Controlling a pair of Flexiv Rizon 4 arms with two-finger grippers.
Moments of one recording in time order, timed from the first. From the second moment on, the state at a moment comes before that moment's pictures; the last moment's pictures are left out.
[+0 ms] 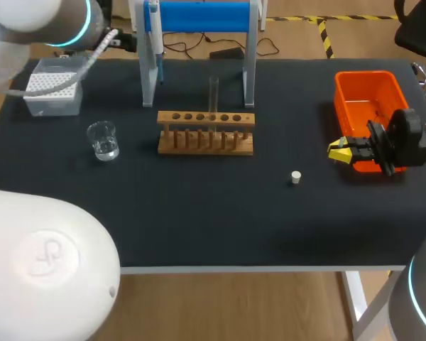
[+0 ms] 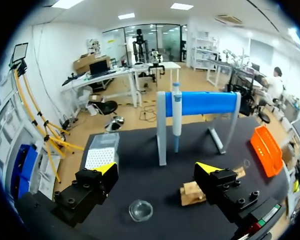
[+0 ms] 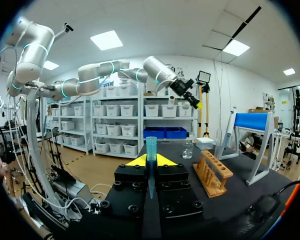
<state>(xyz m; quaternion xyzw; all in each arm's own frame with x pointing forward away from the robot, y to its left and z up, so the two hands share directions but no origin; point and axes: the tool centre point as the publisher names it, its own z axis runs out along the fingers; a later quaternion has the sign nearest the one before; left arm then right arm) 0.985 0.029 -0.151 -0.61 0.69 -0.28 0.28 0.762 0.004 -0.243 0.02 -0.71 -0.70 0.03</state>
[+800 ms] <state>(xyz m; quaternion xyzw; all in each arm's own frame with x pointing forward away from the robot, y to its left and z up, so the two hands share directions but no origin) 1.034 -0.010 -0.173 -0.61 0.62 -0.34 0.35 0.762 0.004 -0.243 0.02 -0.71 -0.70 0.03</state>
